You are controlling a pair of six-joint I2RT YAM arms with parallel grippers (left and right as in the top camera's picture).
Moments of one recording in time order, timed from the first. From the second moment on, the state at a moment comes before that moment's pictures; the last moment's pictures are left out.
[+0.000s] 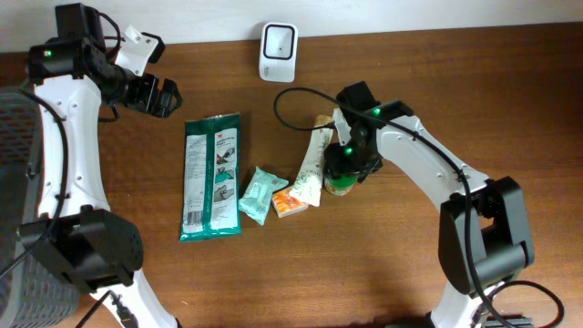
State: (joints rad) left arm 0.13 2.04 2.14 -1.28 0.31 0.49; right arm 0.33 1.91 1.41 -0.93 -0.20 0.16
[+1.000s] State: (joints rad) left arm 0.13 2.04 2.14 -1.28 0.31 0.49; right arm 0.43 1.95 1.75 -0.54 -0.08 -0.10
